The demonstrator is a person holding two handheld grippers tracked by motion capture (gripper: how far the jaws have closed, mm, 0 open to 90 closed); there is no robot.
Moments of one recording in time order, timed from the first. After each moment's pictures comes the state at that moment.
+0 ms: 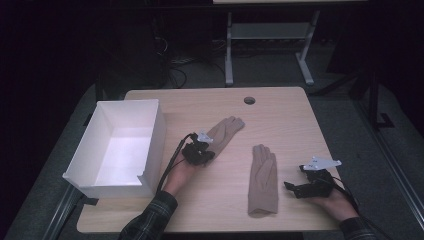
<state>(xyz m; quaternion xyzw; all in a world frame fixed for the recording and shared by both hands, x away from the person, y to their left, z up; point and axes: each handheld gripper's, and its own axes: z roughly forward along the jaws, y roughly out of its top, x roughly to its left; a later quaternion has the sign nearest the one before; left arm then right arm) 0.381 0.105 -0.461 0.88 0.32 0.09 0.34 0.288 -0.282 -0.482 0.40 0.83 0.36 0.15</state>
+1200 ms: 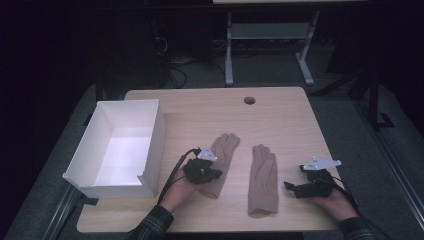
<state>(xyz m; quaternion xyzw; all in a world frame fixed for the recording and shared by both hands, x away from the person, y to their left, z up) 0.328 0.099 -0.442 0.89 0.28 0.04 0.37 0.288 -0.282 -0.482 0.40 0.83 0.36 0.15</state>
